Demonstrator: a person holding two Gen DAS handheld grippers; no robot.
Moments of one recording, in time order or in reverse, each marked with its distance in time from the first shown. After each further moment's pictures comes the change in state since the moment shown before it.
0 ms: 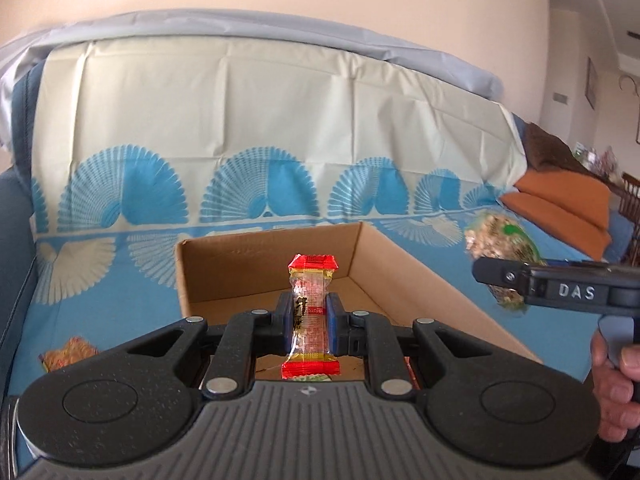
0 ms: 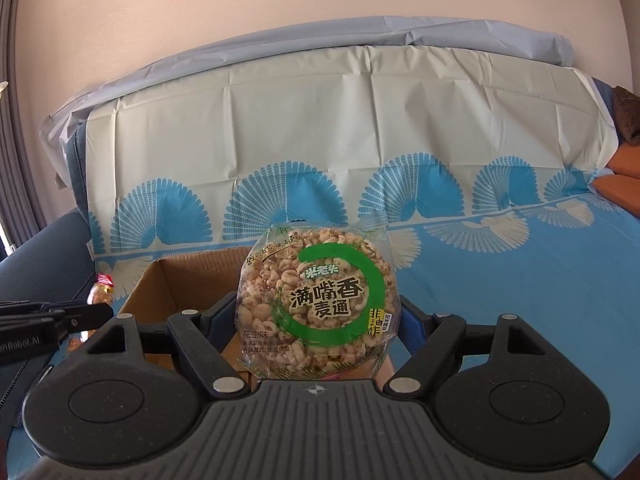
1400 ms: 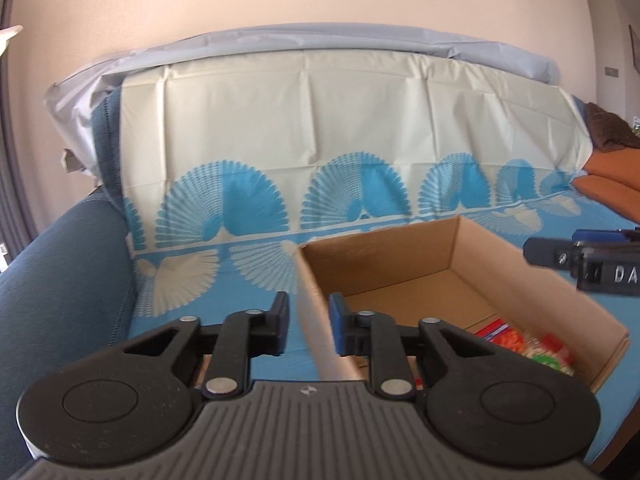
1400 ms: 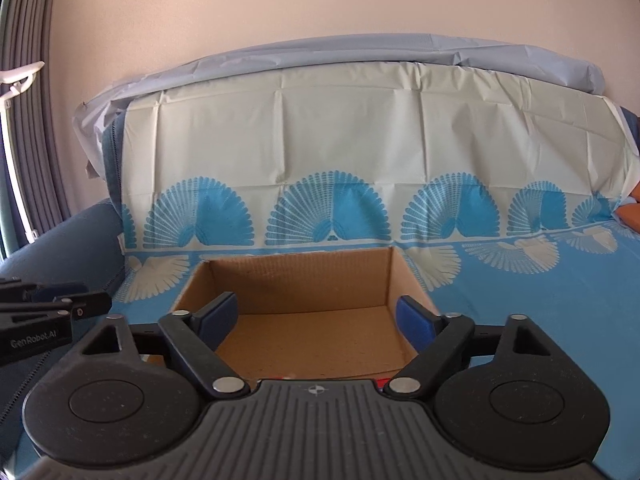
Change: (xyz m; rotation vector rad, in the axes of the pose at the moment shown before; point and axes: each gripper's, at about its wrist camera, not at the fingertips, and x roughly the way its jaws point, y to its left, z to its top) left arm -0.029 0.063 -0.011 0.053 -0.003 0.265; right arm 0.001 0.065 0.000 -0.069 -0.031 0.065
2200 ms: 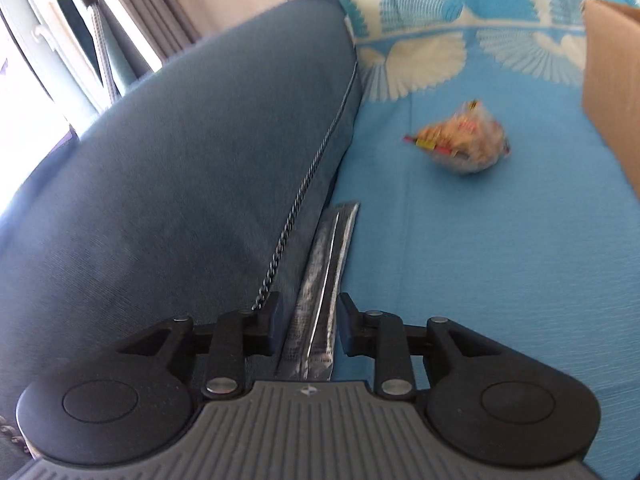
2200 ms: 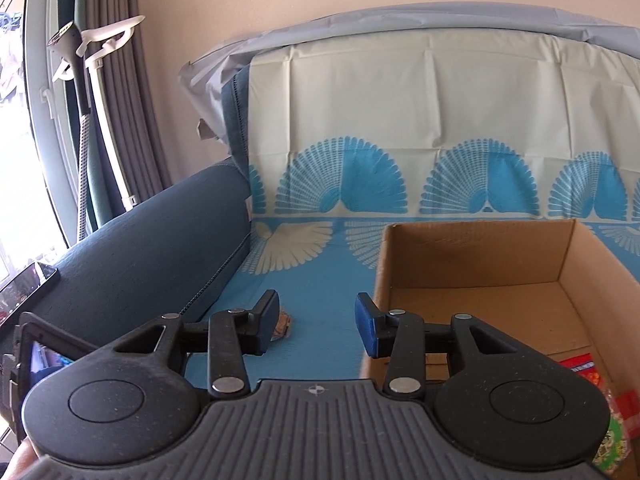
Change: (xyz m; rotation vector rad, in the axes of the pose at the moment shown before) left arm 0.074 0.113 -0.123 -0.033 0.504 0.636; right arm 0.039 0.145 -0.022 -0.048 0.092 0.268
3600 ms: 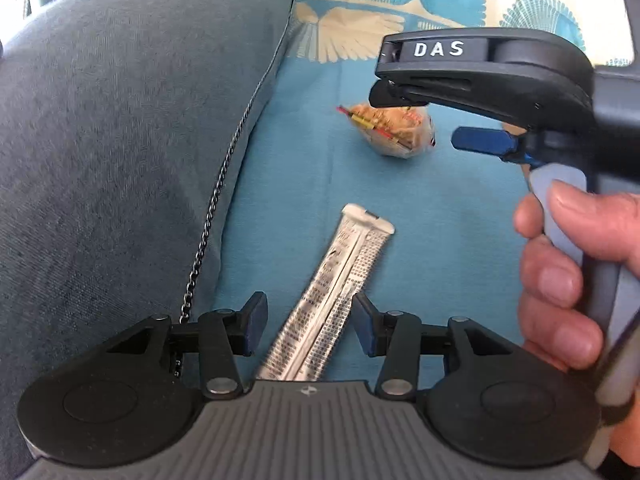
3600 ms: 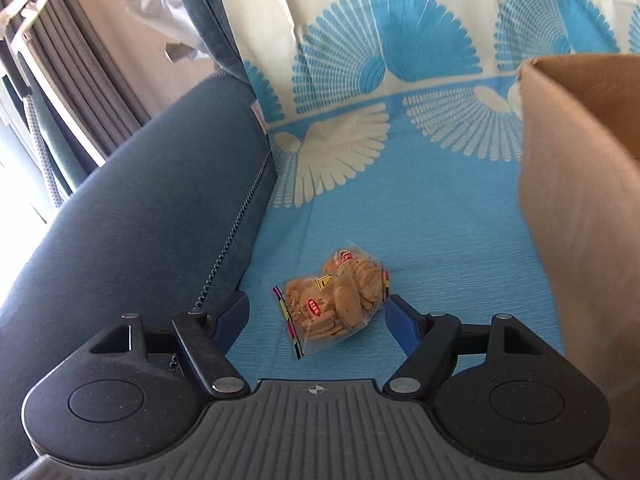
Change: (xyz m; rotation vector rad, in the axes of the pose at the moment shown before) left arm 0.021 0.050 0.009 -0.094 0.183 -0.482; right arm 0.194 0.044 -0.029 0.261 0.275 0.087
